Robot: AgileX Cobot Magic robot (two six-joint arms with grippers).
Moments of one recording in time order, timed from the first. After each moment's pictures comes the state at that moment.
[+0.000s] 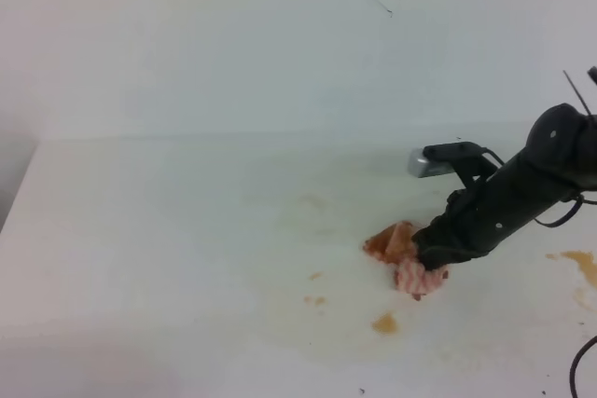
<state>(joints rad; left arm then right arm) -0.03 0.00 0.00 -0.21 0.31 -0.09 0.31 2.07 -1.30 0.57 0.68 -0.61</state>
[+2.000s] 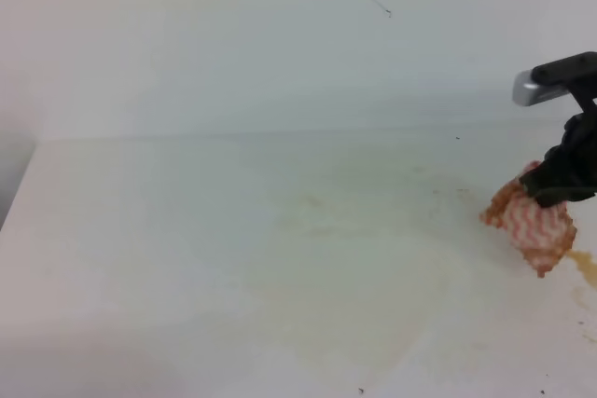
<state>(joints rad) -0.03 0.00 0.00 -0.21 0.31 -0.09 0.16 1.77 -1.31 0.21 0.78 -0.35</state>
